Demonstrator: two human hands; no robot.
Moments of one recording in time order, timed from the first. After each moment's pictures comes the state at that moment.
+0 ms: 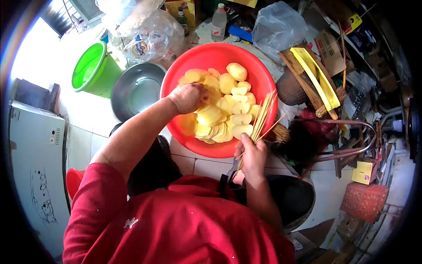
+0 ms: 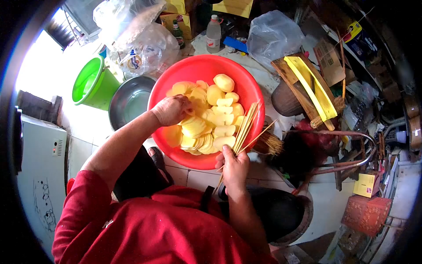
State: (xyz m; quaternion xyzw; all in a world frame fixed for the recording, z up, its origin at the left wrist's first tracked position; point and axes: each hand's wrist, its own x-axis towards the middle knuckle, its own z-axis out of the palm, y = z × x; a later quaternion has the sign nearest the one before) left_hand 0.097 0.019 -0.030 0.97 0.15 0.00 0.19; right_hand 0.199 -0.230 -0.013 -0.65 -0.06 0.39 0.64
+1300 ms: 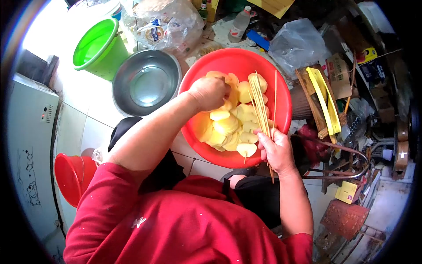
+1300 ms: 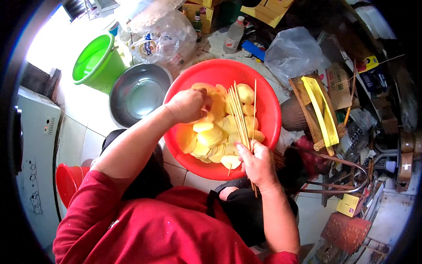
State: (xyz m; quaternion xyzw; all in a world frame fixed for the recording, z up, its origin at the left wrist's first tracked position) left_hand 0.099 0.033 0.006 0.94 0.25 -0.03 0.25; right_hand 0.245 -0.182 0.044 -0.74 -0.32 0.45 0.38
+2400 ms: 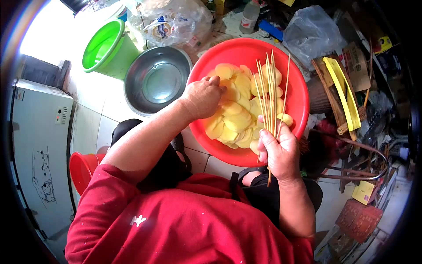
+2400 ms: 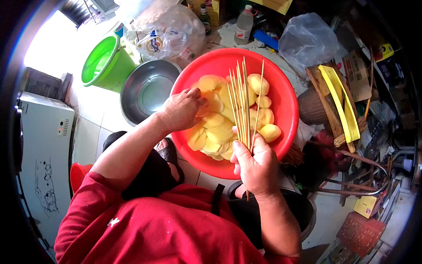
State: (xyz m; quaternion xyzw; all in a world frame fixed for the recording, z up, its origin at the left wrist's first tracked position) left_hand 0.066 0.017 -0.007 0.95 0.27 -0.07 0.12; right_hand 0.210 -0.176 0.051 -0.66 -0.29 0.47 0.51
